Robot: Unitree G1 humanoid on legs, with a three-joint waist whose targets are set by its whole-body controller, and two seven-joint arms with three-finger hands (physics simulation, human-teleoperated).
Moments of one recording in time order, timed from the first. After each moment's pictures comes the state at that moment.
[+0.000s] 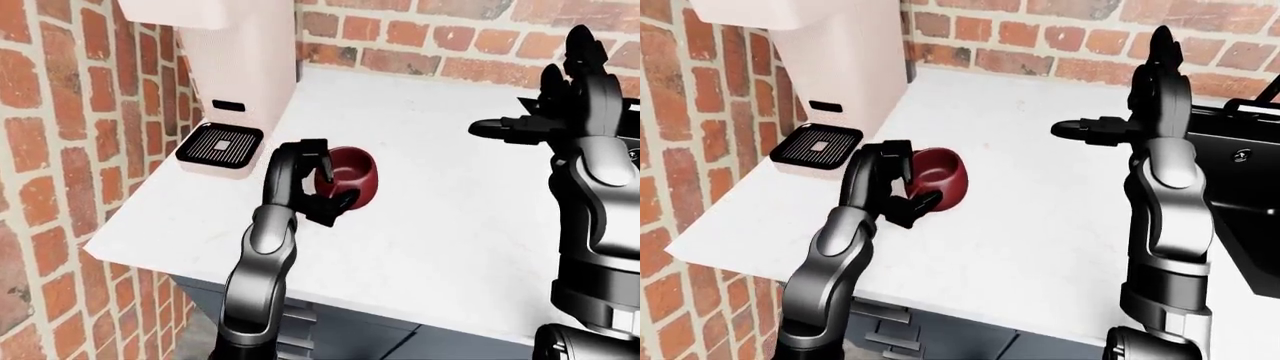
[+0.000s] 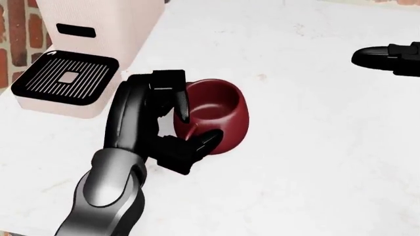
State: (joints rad) left arm -0.43 -0.12 -0.13 -0.31 0.07 0.64 0.07; right arm -0.64 -0.51 -0.33 -0.01 0.18 0.47 -0.03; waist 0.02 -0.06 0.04
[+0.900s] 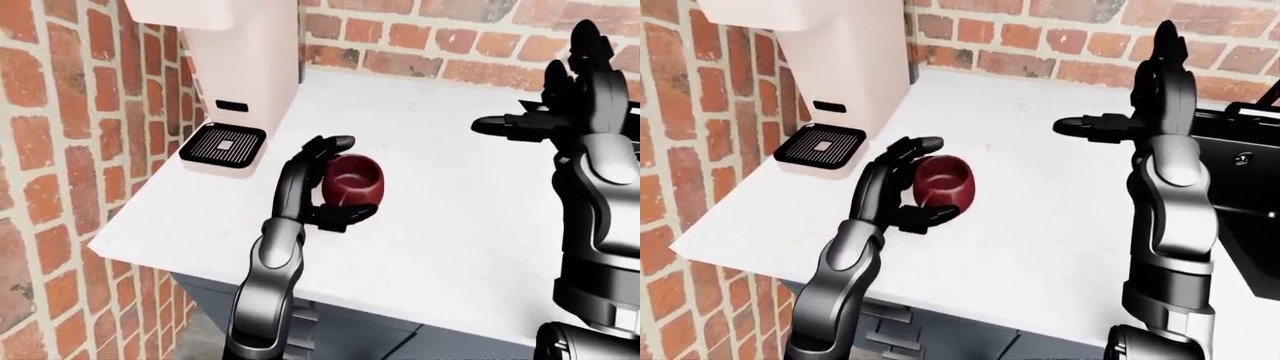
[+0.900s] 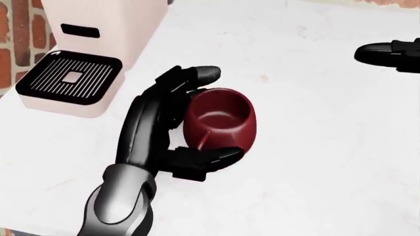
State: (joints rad) left arm -0.35 -0.14 -0.18 -0.32 0.12 0.58 0.02; right arm -0.65 -0.52 -0.33 -0.01 0.19 0.47 -0.03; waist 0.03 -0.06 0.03
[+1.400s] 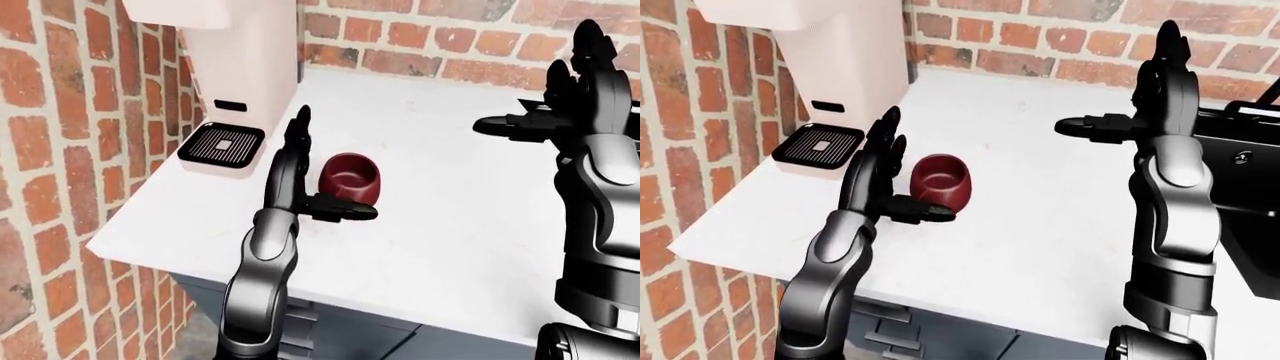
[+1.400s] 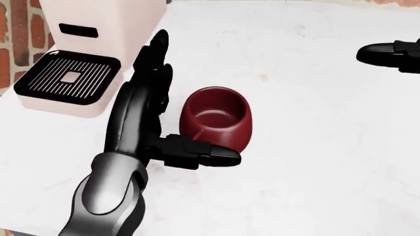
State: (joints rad) left arm -0.41 -0.13 -0.15 -0.37 0.11 0.66 0.03; right arm -0.64 -0.53 -0.34 -0.01 0.19 0.47 -0.03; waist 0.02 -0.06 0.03
